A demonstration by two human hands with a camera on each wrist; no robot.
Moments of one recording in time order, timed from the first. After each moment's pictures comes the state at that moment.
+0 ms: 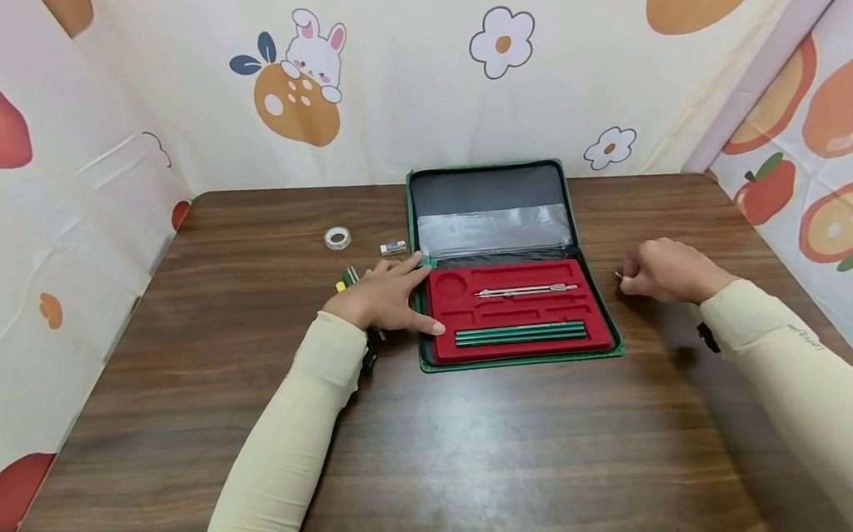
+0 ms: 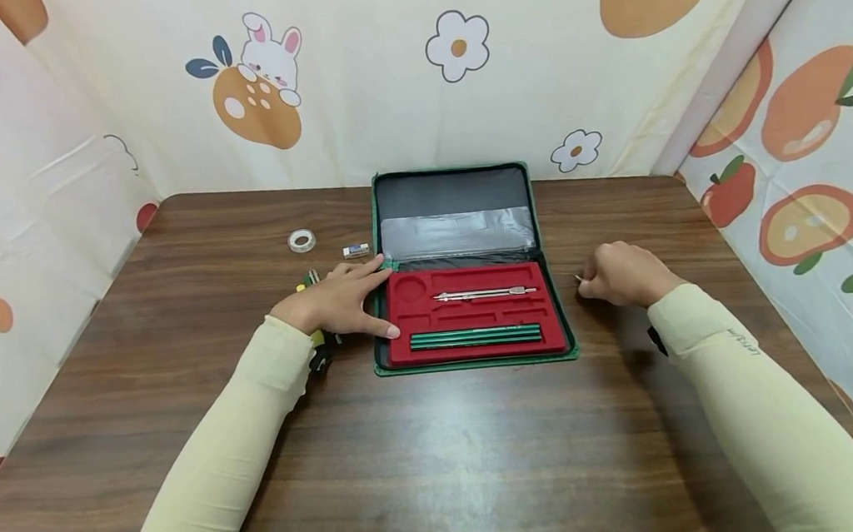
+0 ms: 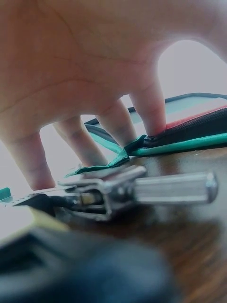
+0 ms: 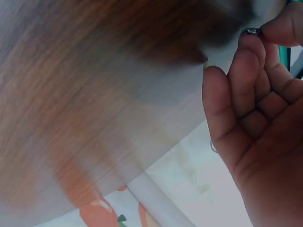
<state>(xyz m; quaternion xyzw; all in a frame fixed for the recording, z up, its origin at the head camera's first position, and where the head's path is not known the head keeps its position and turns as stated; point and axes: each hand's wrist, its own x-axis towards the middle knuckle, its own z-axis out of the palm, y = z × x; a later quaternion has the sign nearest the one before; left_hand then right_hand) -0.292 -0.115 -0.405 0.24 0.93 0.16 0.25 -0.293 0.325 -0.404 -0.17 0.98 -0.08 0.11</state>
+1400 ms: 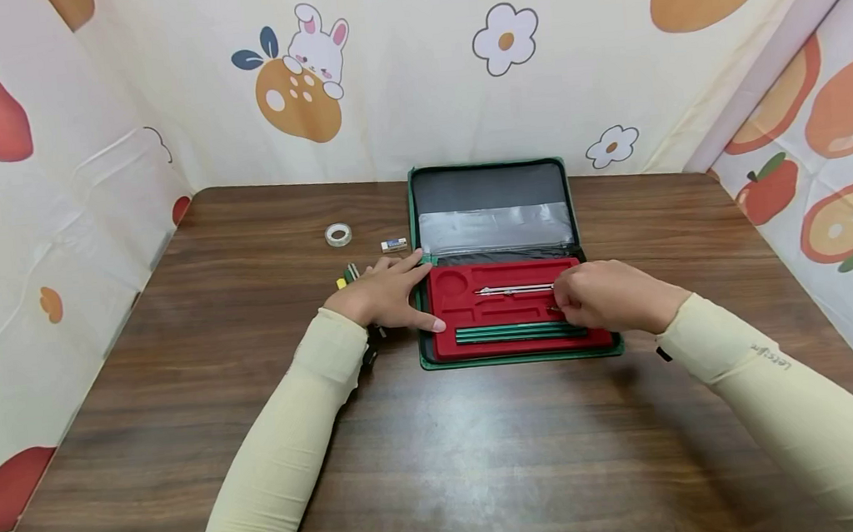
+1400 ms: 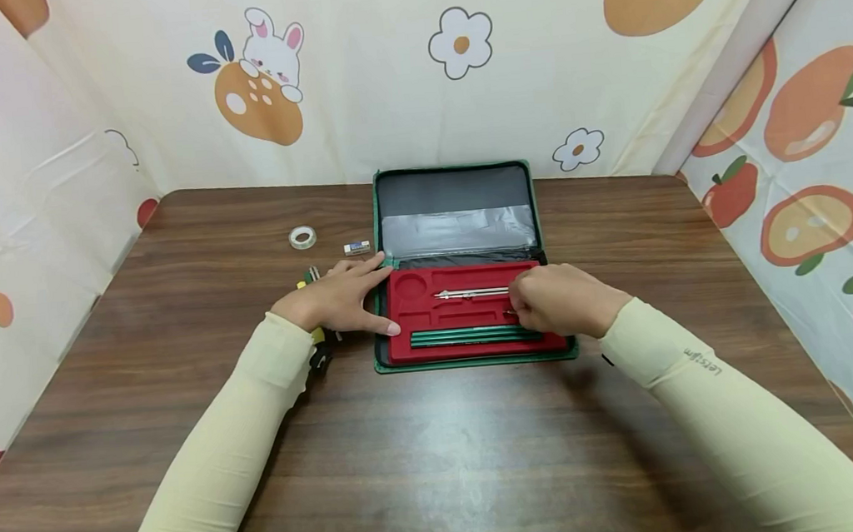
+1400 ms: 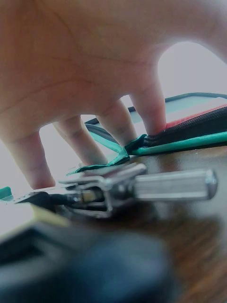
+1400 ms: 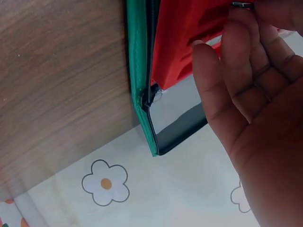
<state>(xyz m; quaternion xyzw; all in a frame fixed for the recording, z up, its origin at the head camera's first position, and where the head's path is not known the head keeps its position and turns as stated) -0.292 -0.116 -0.405 0.24 0.93 0.15 0.24 -0.256 0.226 -0.383 -0.36 0.93 -0.04 0.08</state>
